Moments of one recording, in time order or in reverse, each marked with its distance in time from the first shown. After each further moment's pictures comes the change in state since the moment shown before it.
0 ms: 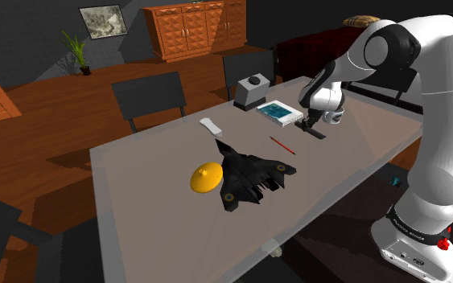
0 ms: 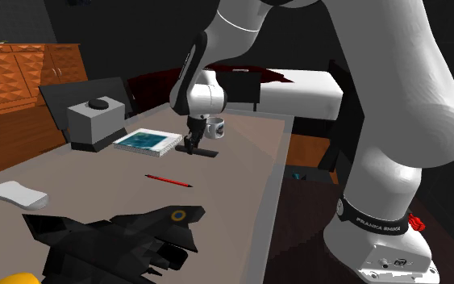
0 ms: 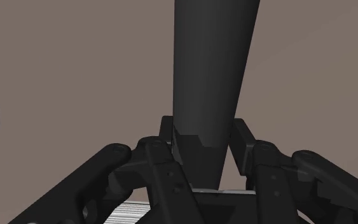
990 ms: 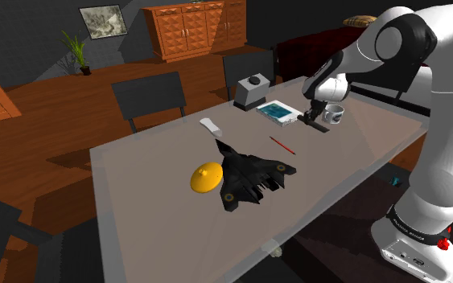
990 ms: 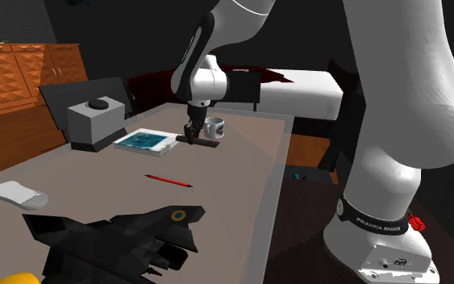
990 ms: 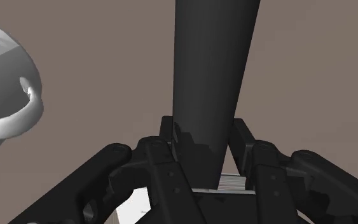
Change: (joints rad) arm 0.048 -0.104 -0.070 -0.022 -0.074 -0.092 0.062
